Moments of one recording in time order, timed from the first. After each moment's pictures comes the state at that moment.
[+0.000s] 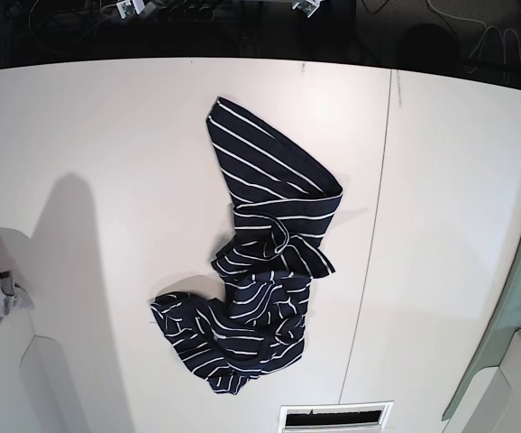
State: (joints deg) left arm 16.4 -4.0 23.3 33.2 -1.7 -9.9 10.4; right arm -19.8 9.4 -2.0 28.1 -4.4 21.5 6.7
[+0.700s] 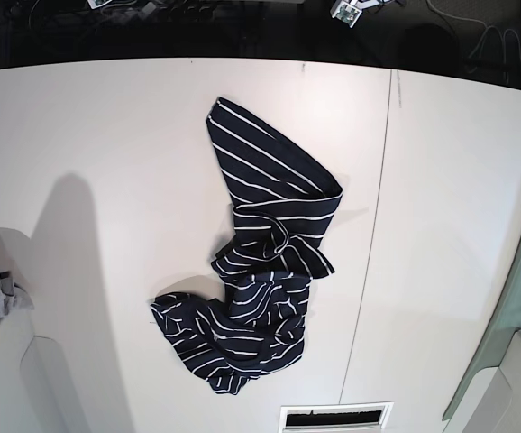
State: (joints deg) left arm 37.9 -10.7 9.4 76.9 1.7 -7.9 13.3; right arm -43.6 19.7 -2.1 69.3 5.1 30.7 5.8
